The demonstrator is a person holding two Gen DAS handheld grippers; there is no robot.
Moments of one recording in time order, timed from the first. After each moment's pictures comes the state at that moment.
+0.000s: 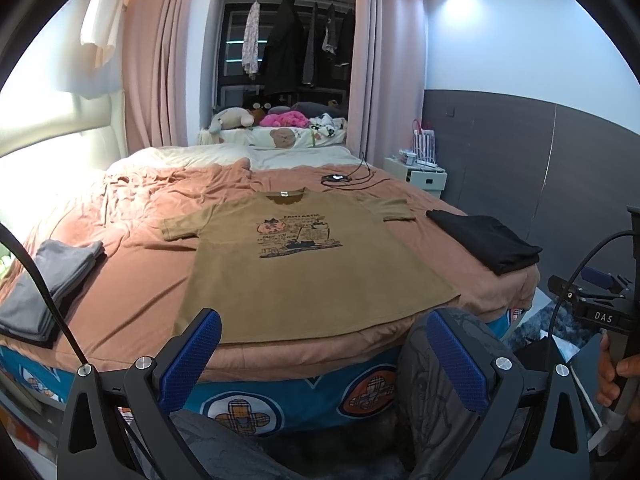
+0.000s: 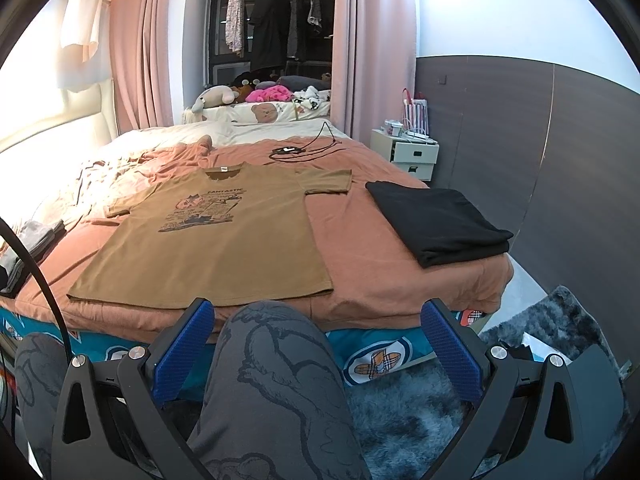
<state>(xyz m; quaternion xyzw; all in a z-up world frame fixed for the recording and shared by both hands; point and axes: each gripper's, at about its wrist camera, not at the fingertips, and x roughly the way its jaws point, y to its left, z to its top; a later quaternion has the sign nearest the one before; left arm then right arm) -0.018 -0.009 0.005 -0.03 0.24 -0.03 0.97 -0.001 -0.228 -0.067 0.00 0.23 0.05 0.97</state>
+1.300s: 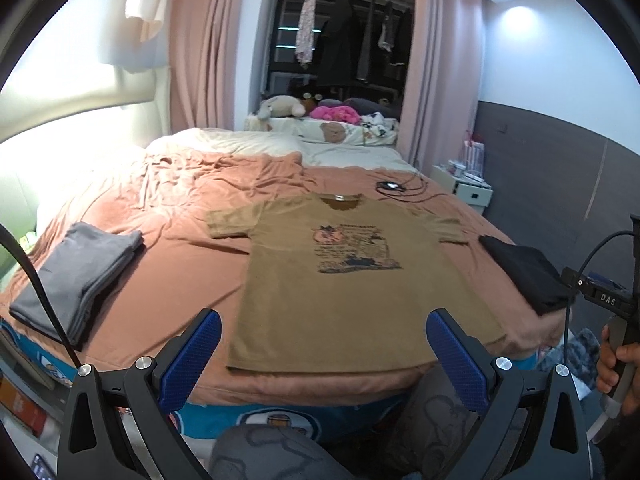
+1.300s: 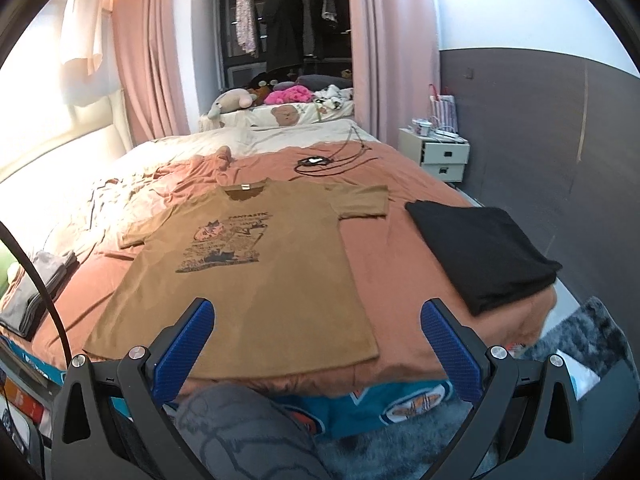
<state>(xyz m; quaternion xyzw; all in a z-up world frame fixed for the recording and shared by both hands) 0.035 0.073 0.034 -0.08 0.26 0.05 0.96 0.097 -0.213 -0.032 0.02 0.24 0.09 0.97</state>
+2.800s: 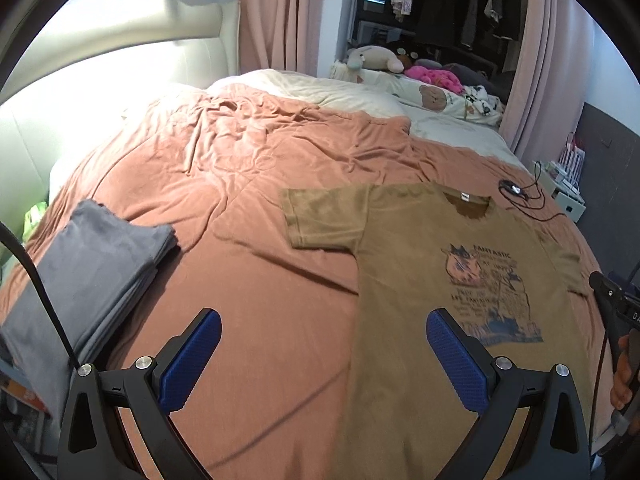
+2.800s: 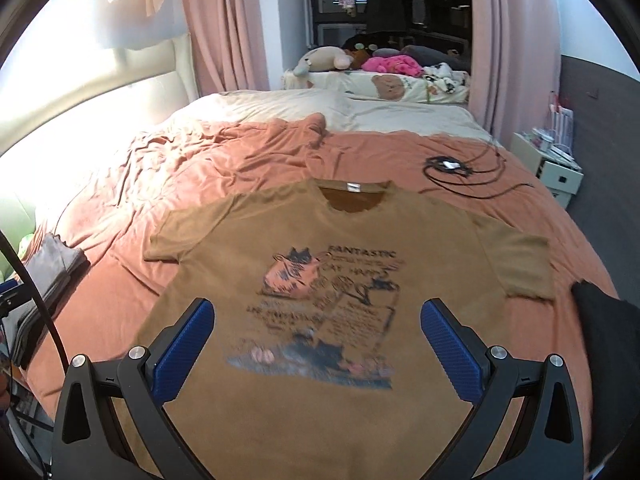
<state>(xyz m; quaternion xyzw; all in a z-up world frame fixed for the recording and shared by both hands) 0.260 0.251 -0.018 -0.13 0.35 0.17 0.91 0.364 -0.074 -0.021 -0.04 0.28 0.23 0.93</state>
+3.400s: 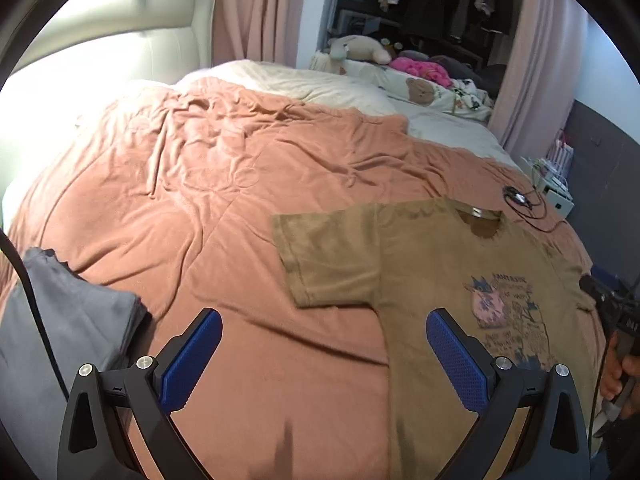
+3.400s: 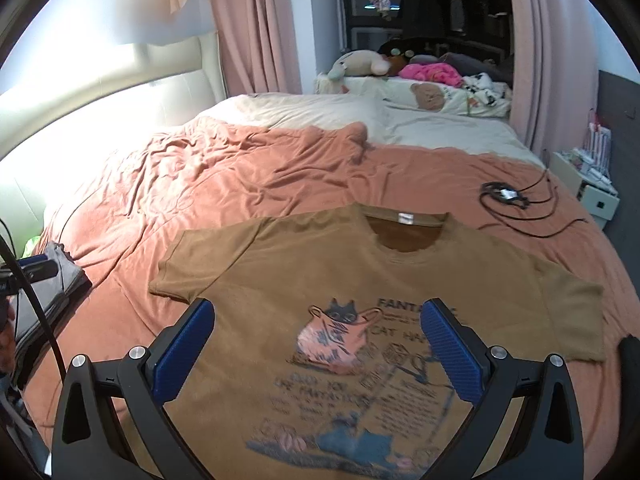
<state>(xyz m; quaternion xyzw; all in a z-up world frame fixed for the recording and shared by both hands) 0.362 0.352 -0.033 -0.14 0.36 0.11 0.91 0.456 0.004 -0.039 -0.05 0.27 0.28 0.92</state>
